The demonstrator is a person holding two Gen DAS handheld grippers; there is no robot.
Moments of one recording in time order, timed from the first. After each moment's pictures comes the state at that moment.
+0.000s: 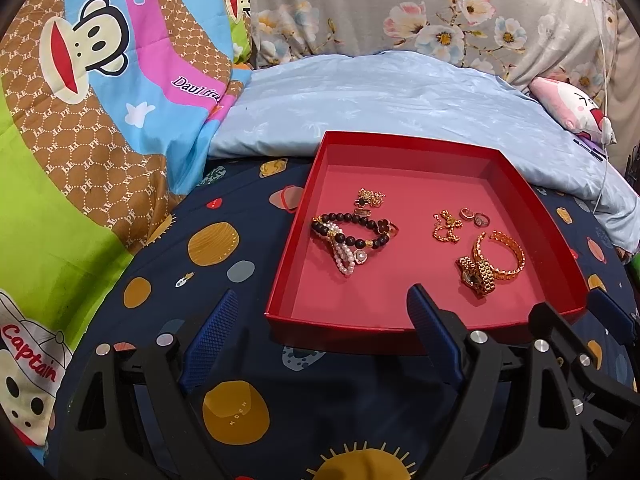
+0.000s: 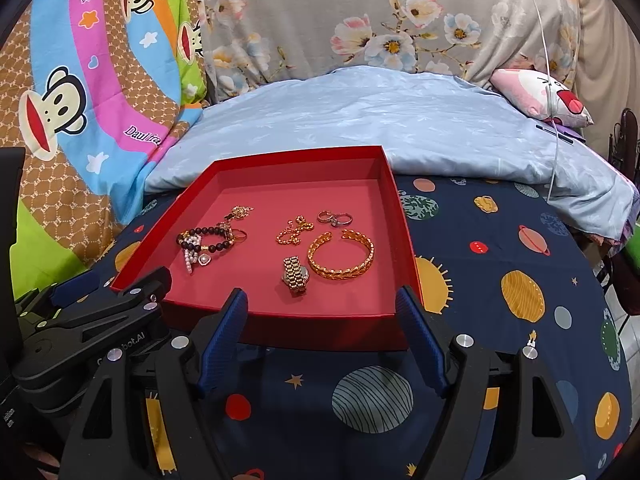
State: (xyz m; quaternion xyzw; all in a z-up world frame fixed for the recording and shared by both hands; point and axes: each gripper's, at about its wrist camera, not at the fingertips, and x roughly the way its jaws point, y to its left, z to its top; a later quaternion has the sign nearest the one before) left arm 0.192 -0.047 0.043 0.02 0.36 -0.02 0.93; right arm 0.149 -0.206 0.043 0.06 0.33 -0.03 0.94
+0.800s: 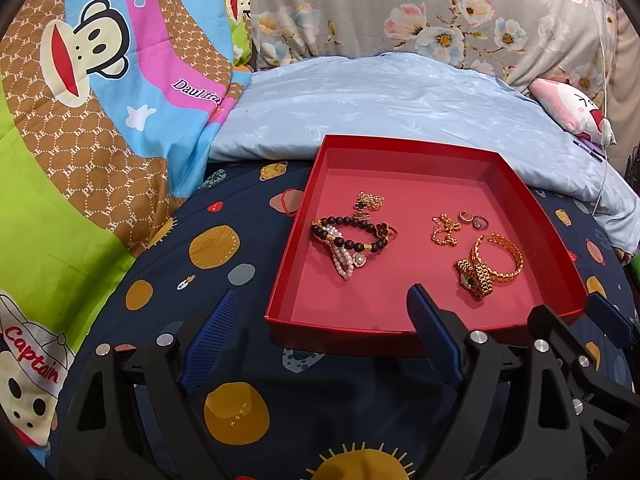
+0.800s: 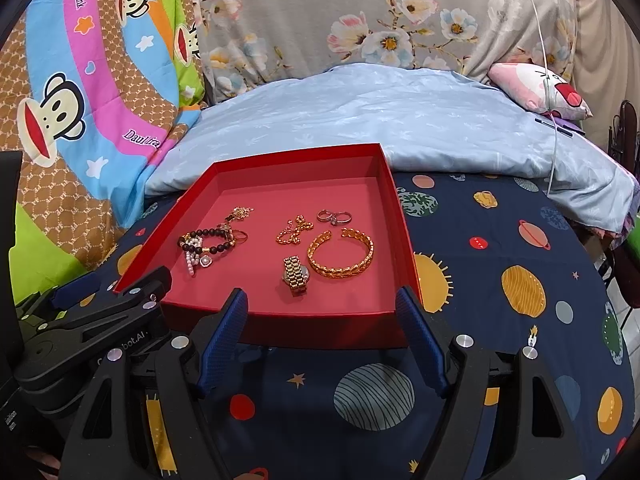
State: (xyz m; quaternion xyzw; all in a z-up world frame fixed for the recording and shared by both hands) left arm 0.193 -0.047 0.046 0.02 0.36 -0.02 0.93; right arm 0.148 -0.208 0.043 0.07 0.33 -0.03 0.94
